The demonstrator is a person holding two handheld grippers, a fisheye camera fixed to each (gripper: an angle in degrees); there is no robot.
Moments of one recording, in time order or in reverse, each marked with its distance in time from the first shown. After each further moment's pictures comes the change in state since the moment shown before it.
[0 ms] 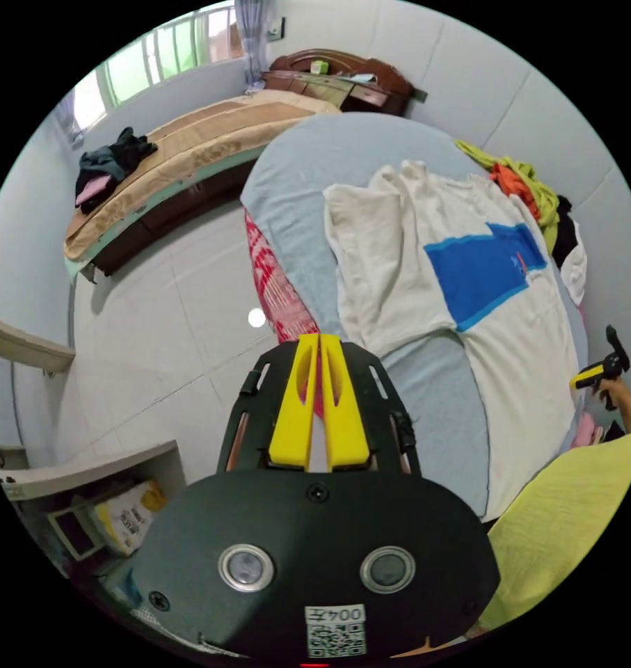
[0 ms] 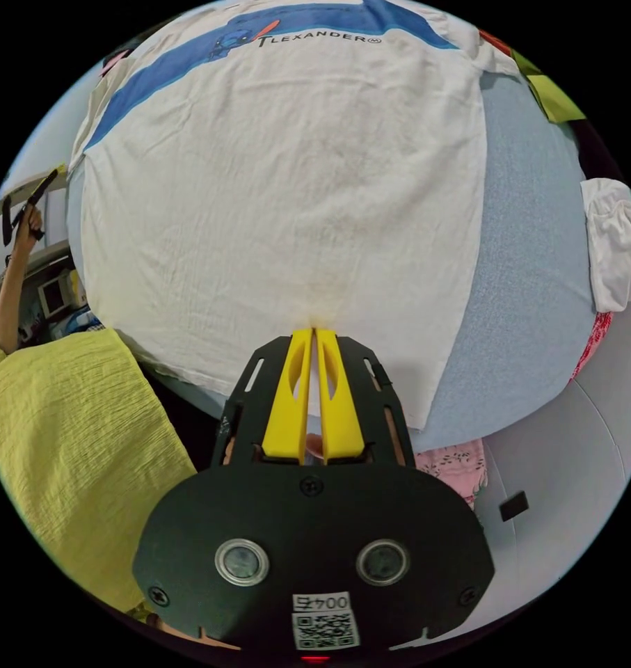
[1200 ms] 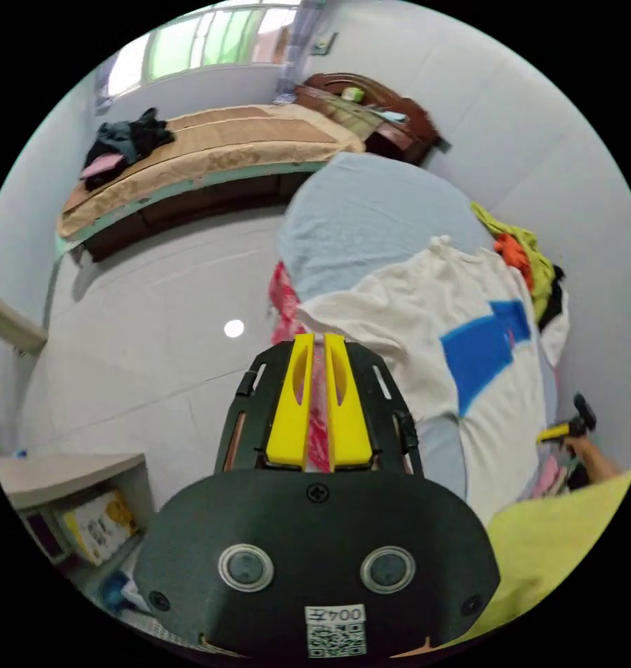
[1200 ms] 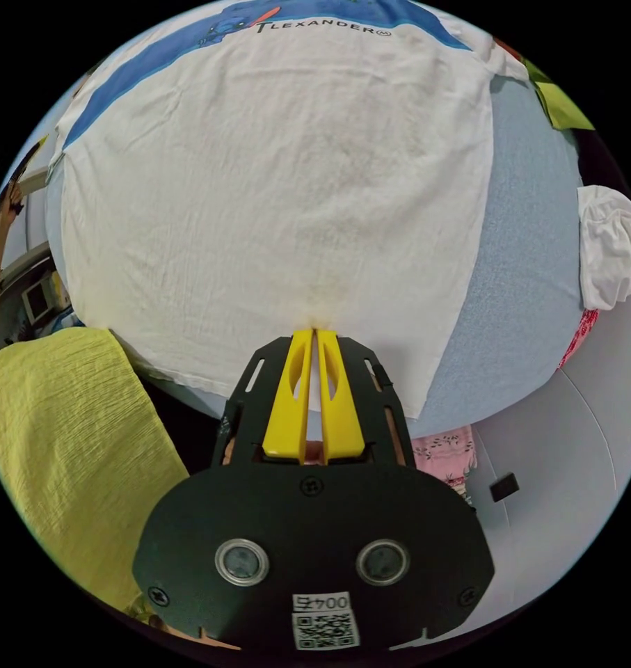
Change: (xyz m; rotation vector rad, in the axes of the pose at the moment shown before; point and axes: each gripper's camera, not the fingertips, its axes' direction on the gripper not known) left arm -0.118 -0.029 -0.013 0.036 0.172 -0.089; right arm 0.008 0.002 0.061 -0.070 0.069 0.035
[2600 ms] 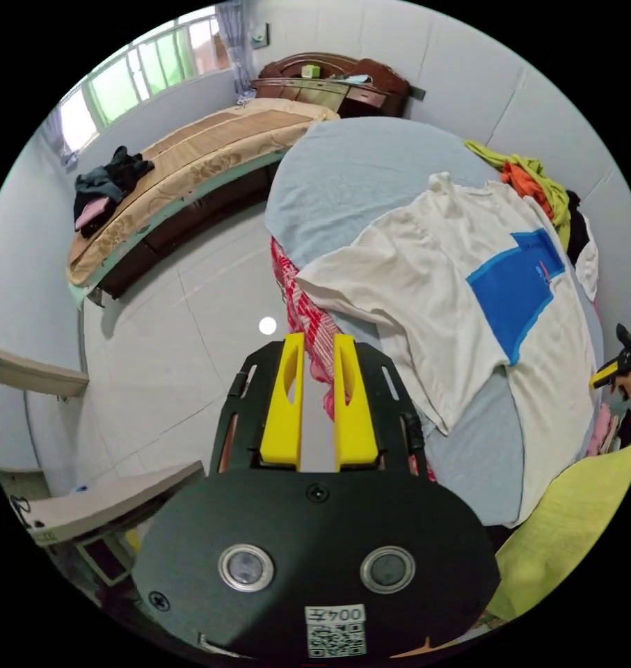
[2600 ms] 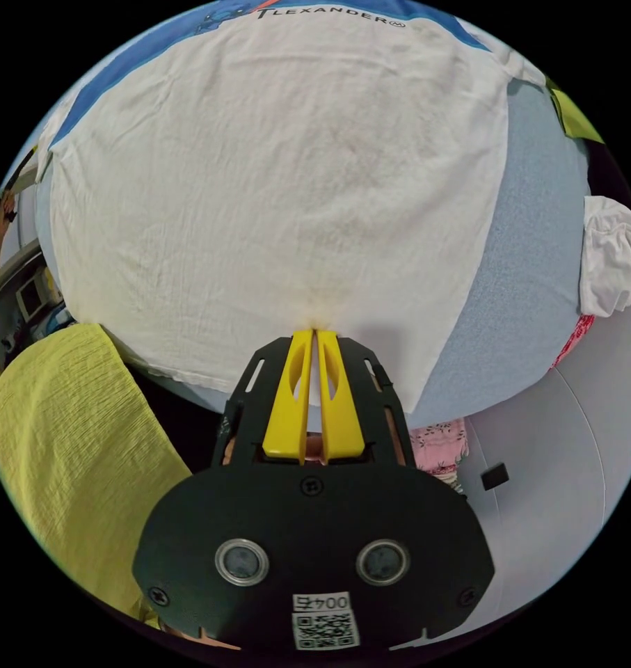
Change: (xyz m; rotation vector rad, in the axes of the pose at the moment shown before) left arm 0.018 0.003 0.037 -0.133 -0.252 0.172; right arm 0.009 0.005 0.037 -0.083 0.029 0.001
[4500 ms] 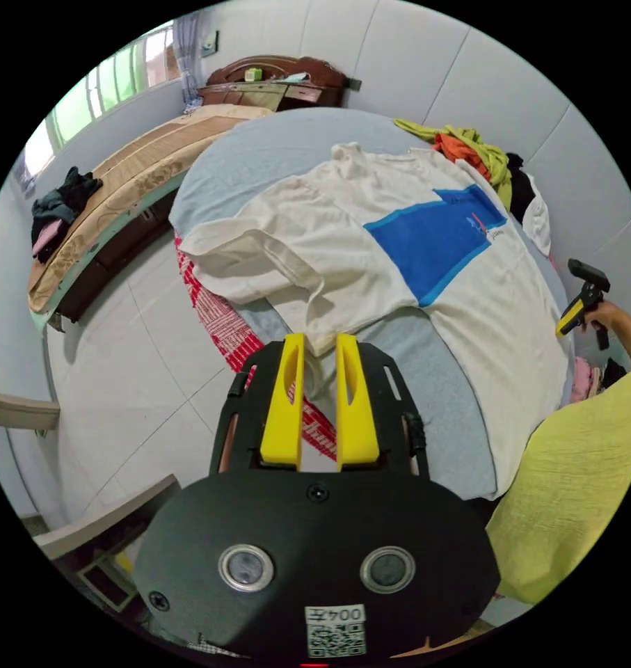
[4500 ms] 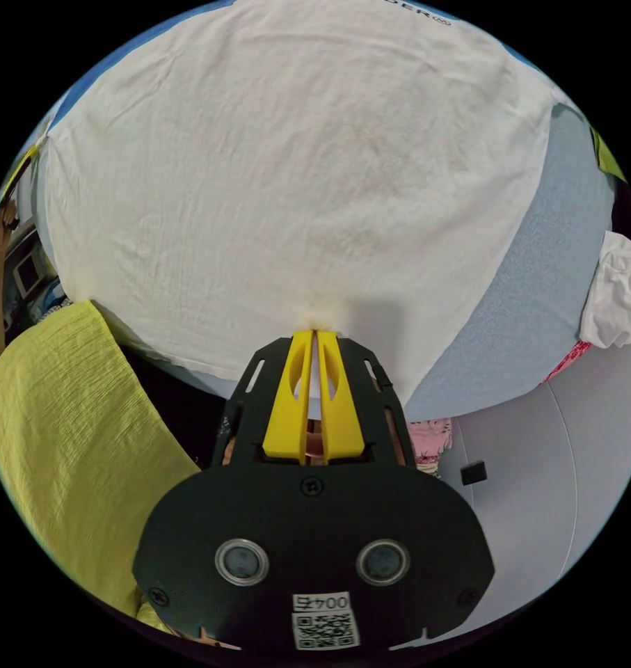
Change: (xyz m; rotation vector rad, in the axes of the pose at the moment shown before) left arm 0.057 0.059 0.005 0.033 0.180 0.090; right arm -0.012 -0.046 -0.011 -0.120 0.020 -0.077
